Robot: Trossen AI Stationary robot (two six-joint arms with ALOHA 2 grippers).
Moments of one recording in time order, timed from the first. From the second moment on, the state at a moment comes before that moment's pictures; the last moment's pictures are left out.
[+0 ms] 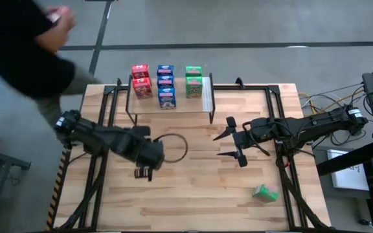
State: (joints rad) left arm -0.38 1.63 1.75 -1.57 -0.23 -0.43; right arm 0.14 1.04 0.78 -0.04 -0.06 -0.21
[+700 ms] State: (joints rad) left arm 0.05 1.49 1.85 -1.57 -0.31 0.11; right arm 0.14 1.04 0.78 -0.05 -0.06 -0.22
